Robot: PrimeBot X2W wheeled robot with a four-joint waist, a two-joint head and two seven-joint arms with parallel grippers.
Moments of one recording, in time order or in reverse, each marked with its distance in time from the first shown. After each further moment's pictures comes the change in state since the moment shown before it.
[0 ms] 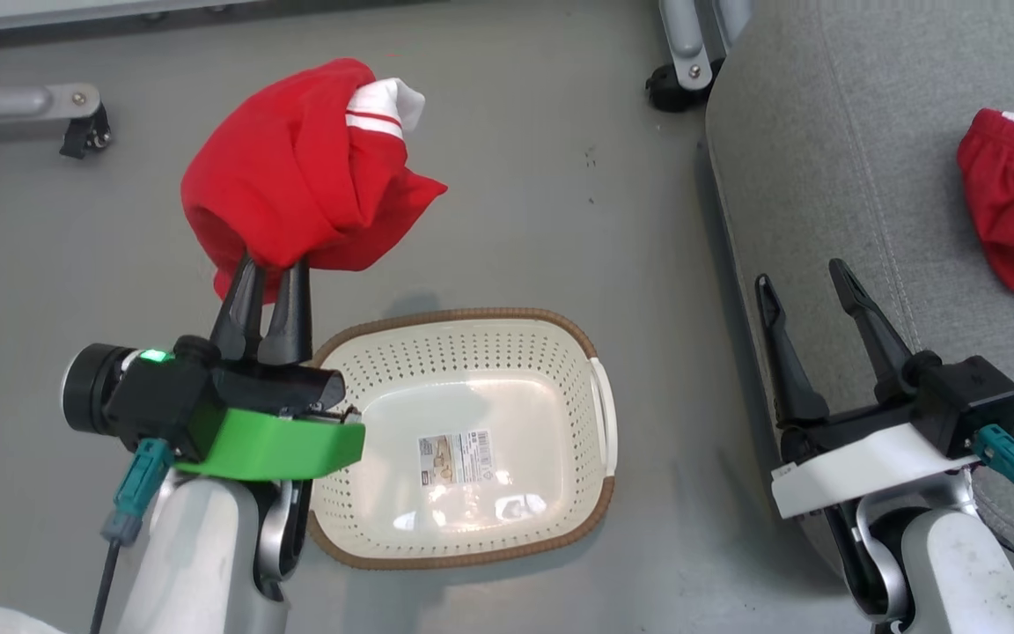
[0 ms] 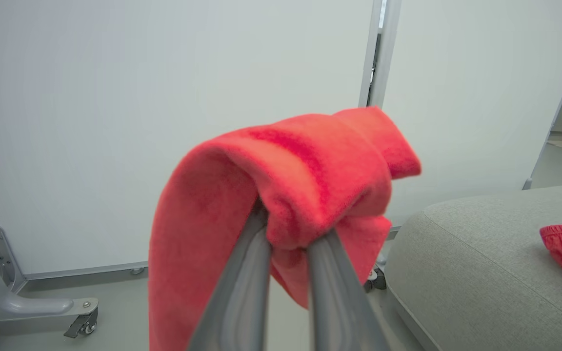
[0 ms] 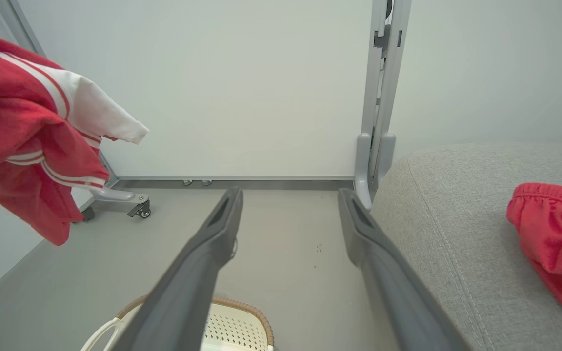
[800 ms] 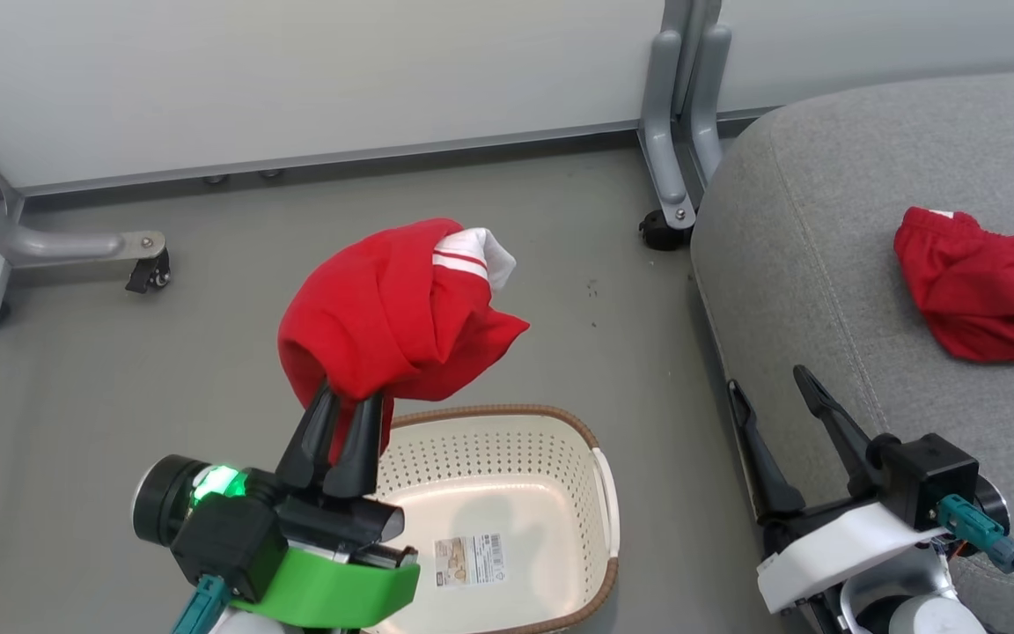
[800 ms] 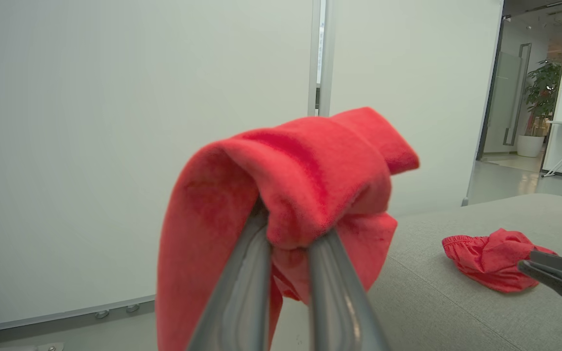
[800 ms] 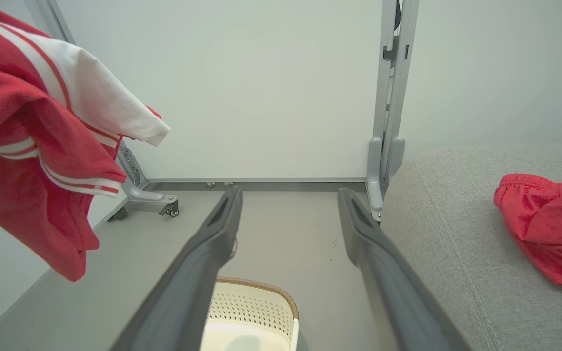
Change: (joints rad) left arm 0.254 -0.009 -0.090 -0.168 0.018 -0.034 0.000; right arm 0.165 0.003 0.042 -0.029 0.025 0.000 0.072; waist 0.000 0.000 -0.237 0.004
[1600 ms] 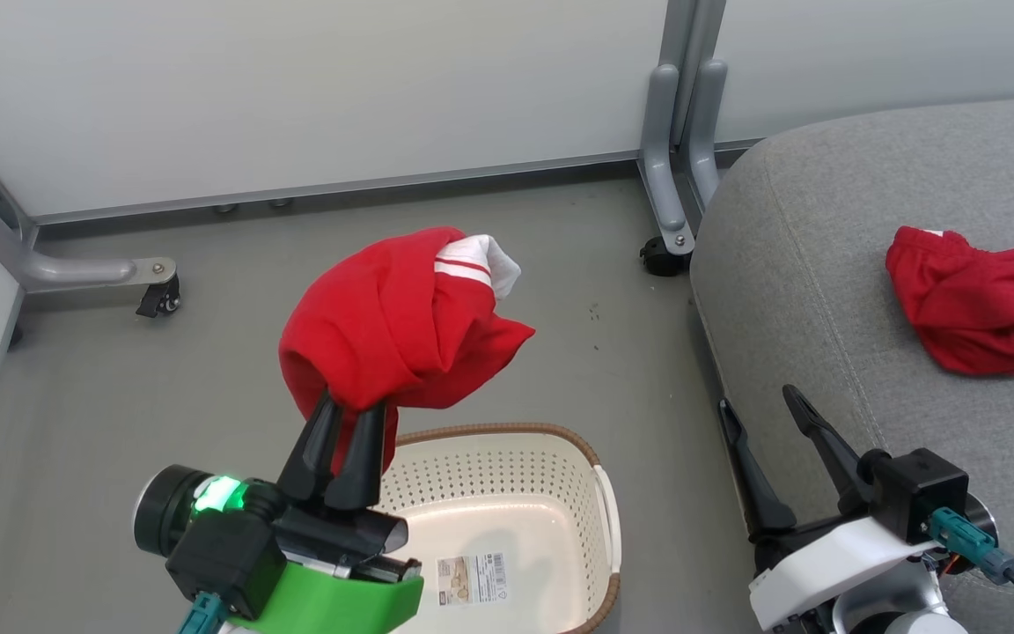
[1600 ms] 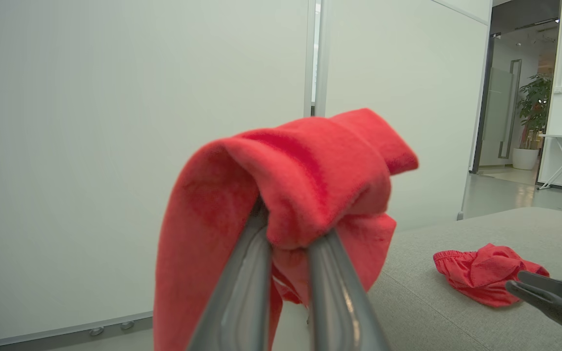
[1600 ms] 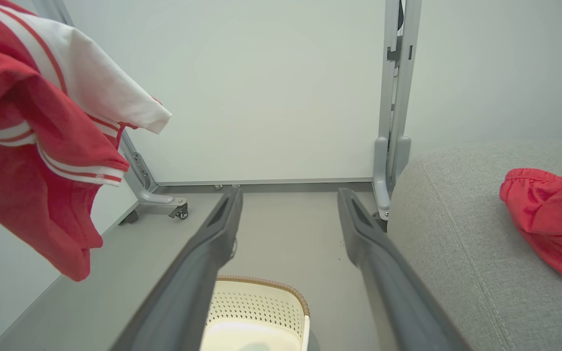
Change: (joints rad) left arm 0.033 0.000 -0.010 -0.042 -0.010 0.006 0.000; right arm 0.036 0.008 0.016 -0.008 0.020 0.000 0.017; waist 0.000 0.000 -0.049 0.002
